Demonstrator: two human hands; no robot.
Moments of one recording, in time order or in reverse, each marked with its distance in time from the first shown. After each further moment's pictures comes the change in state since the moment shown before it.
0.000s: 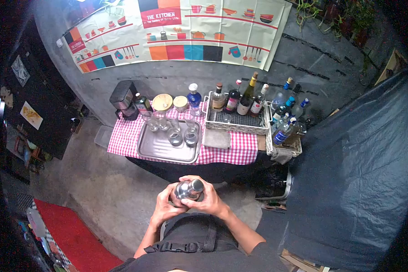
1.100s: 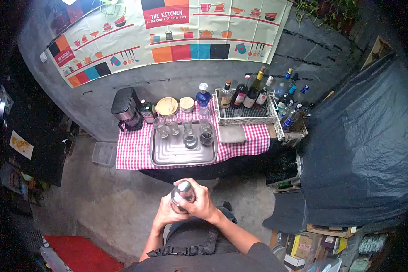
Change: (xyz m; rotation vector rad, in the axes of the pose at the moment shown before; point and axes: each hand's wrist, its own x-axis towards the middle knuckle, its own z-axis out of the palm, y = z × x) left_hand -0.004 -0.043 -0.169 -0.135 -0.279 -0.068; right_hand 0.105 -0.008 0.166 0.008 0.376 0.189
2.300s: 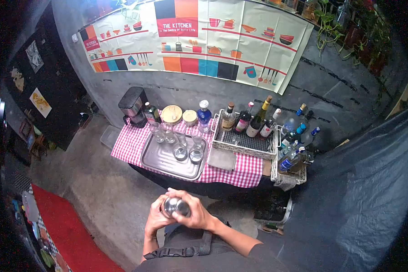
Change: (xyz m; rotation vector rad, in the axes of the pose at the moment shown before) left_hand 0.063 0.017 0.152 -0.107 0.462 0.052; right_hand 0.019 0.018 -0.173 0.119 -0.430 -0.432
